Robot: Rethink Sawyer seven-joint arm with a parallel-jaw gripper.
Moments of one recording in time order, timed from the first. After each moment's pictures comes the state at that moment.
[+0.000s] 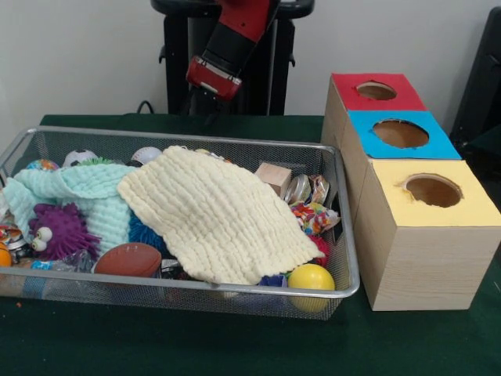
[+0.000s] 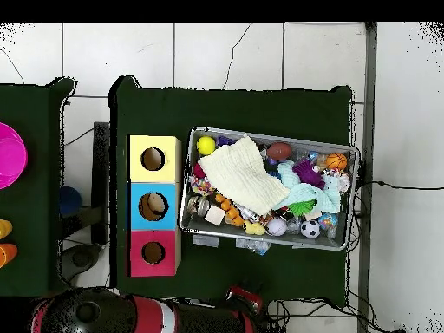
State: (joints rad) arm 0.35 0.18 -0.69 2.09 -0.14 -0.81 2.49
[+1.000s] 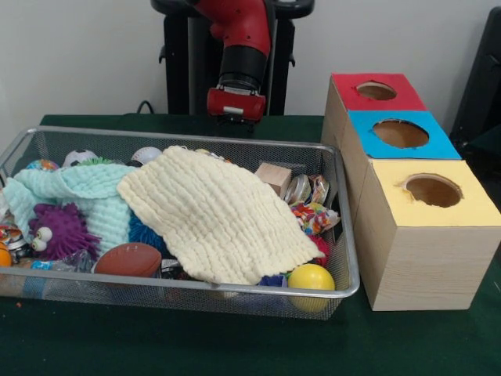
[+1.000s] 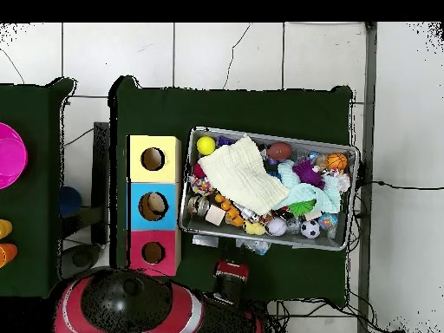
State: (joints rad) arm 0.26 0.24 -0.59 2.08 0.08 -1.44 2.49
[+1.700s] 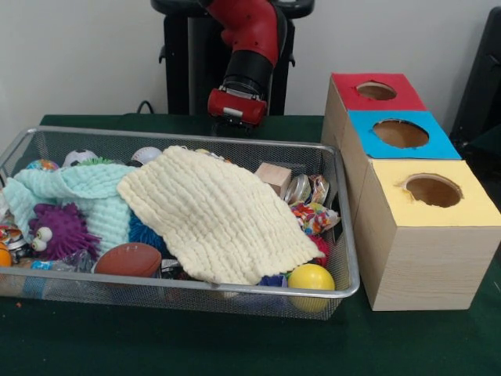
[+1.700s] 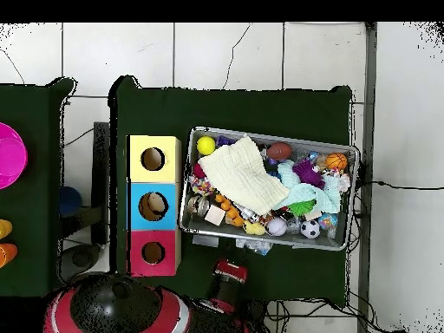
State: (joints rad) arm 0.33 0.25 -0.53 2.13 0.30 -1.44 2.49
